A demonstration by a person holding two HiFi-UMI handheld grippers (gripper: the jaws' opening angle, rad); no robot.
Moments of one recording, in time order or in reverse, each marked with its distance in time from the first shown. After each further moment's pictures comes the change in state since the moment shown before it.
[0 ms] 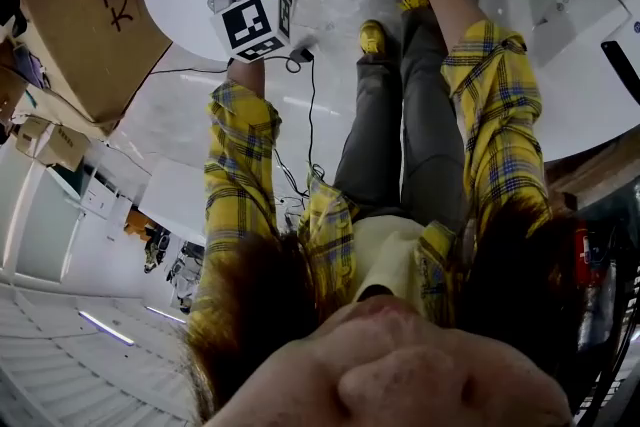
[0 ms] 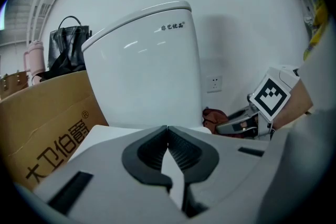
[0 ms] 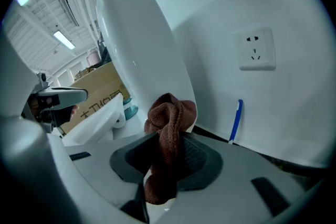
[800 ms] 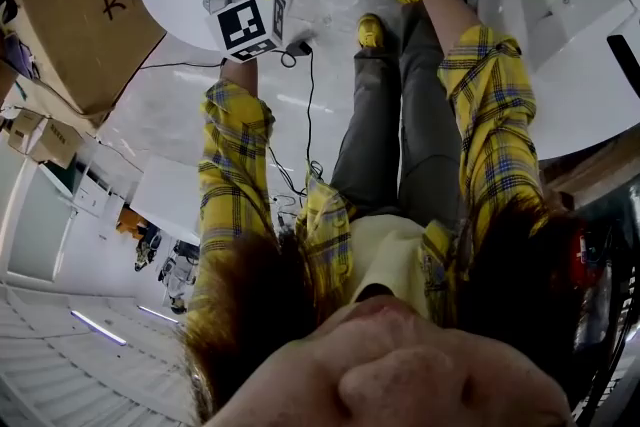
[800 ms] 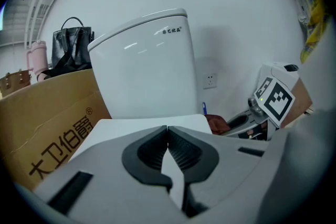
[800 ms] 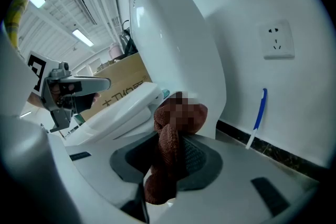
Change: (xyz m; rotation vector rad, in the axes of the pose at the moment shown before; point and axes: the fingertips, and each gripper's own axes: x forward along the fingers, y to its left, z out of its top) left arm -0.027 0.005 -0.024 0.025 -0.005 -0.021; right arm -0.007 0.060 -0.045 -0.092 0.031 0.176
